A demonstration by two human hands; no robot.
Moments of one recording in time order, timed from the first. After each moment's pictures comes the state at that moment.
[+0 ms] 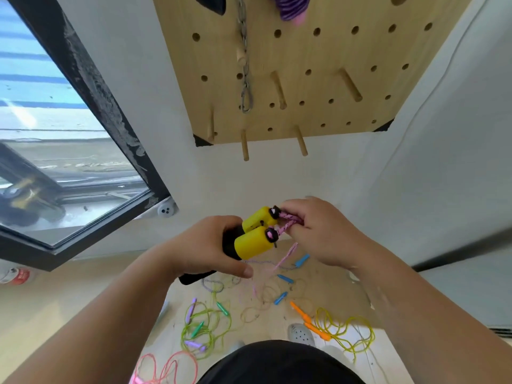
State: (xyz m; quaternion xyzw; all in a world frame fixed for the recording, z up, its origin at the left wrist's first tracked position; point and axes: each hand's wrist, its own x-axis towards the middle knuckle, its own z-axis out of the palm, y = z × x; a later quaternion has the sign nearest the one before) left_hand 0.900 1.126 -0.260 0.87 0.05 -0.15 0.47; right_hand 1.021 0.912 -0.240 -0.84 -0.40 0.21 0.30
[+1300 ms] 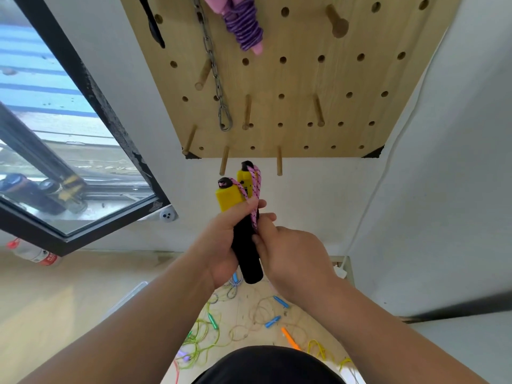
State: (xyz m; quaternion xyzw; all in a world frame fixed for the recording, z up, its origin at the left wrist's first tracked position) left_hand 0.987 0.961 -0.229 0.41 0.33 0.07 0.84; right_hand 1.058 0.839 -0.265 -0.85 -0.49 -0.03 0.18
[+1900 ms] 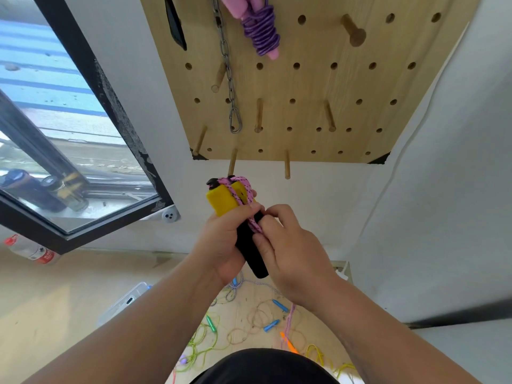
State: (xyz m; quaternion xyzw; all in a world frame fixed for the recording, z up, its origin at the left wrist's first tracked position) left_hand 0.975 0.973 -0.232 0.36 0.30 0.17 0.87; right_hand 1.045 0.852 -0.253 -0.80 -0.51 0.03 0.32
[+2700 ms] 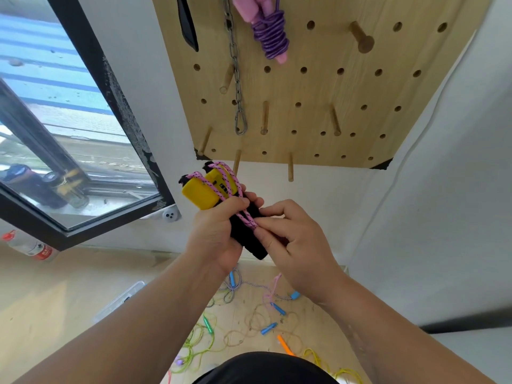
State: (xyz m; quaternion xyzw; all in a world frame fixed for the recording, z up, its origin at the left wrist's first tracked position) left_hand 0.978 0.983 -0.223 0.35 0.27 0.27 0.86; right_hand 1.049 0.856 -0.241 -0.74 -0.47 0.08 0.48
